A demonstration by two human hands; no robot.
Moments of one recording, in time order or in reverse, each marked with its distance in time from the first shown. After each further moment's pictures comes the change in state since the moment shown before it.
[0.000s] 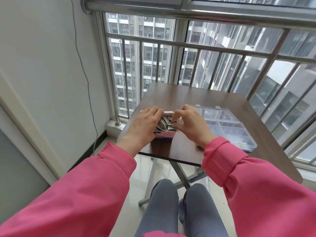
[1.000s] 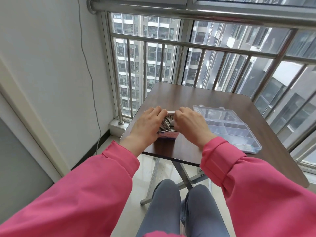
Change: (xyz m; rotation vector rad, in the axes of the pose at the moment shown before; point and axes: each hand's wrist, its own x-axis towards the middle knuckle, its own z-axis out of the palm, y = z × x) left_hand -0.002 0.002 0.000 0.039 0.029 0.007; right_hand 0.006 -0.013 0.006 -0.336 0.003 -0.103
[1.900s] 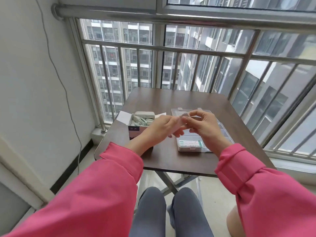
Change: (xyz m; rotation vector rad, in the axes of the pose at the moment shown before) left_hand 0.065 0.086 -0.009 -1.014 -0.320 -0.146; right_hand -0.039 0.084 -0.023 1.491 0.157 0.569
